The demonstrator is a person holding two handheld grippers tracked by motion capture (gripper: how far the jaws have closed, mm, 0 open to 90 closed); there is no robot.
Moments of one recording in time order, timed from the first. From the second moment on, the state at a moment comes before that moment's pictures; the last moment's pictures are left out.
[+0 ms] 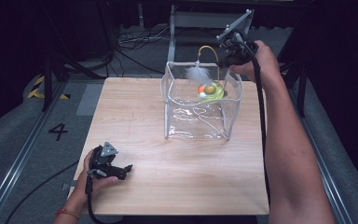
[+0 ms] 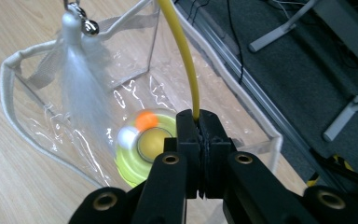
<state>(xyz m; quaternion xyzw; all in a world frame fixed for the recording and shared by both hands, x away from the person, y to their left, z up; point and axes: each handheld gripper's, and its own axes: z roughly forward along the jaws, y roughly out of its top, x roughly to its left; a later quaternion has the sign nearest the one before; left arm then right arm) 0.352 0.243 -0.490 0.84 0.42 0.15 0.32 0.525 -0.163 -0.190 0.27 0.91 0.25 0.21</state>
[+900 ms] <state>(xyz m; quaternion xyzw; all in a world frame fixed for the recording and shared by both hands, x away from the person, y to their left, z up) 0.352 0.243 -0.490 0.84 0.42 0.15 0.32 0.537 -0.163 -0.258 0.28 0.94 0.16 0.13</state>
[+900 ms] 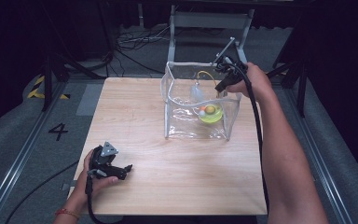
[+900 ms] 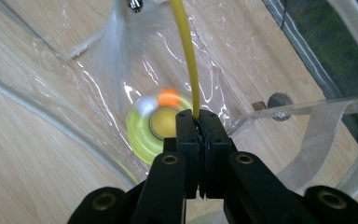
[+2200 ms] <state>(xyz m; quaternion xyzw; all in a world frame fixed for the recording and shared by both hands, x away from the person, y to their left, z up) 0.352 0.243 -0.490 0.84 0.42 0.15 0.32 0.523 -0.184 -0.256 0.29 0.93 0.20 0.14</state>
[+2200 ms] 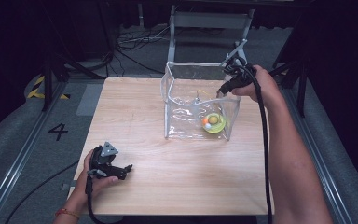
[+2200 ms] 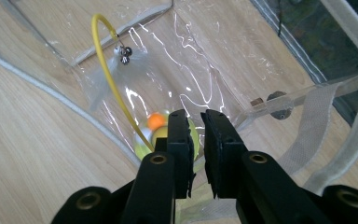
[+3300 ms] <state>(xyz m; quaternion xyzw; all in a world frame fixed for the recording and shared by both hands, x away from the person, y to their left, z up) 0.352 0.243 -0.490 0.84 0.42 0.15 0.32 0.466 -0.236 -0.245 0.29 0.89 0.28 0.21</state>
